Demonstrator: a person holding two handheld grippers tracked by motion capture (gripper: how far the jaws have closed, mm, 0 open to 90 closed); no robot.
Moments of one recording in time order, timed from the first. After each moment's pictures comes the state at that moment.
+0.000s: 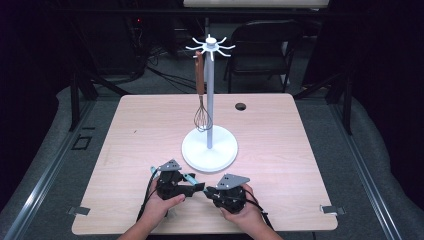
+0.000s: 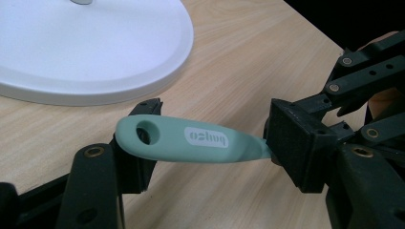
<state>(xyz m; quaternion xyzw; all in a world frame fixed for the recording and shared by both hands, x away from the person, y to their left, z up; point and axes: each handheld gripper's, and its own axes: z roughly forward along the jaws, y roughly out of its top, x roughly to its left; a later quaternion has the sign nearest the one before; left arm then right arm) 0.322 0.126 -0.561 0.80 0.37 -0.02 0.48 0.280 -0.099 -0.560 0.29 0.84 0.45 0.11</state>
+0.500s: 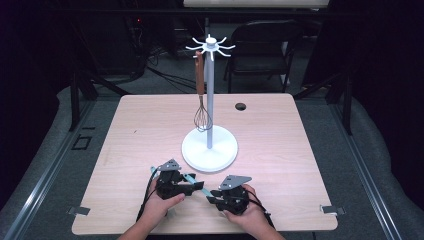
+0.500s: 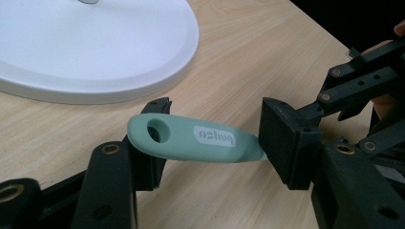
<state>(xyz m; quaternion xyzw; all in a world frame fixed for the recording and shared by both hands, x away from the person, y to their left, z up) 0.323 0.128 -0.561 0.79 0.37 -0.02 0.48 0.281 -0.110 -0.569 0.30 0.85 0.42 0.06</state>
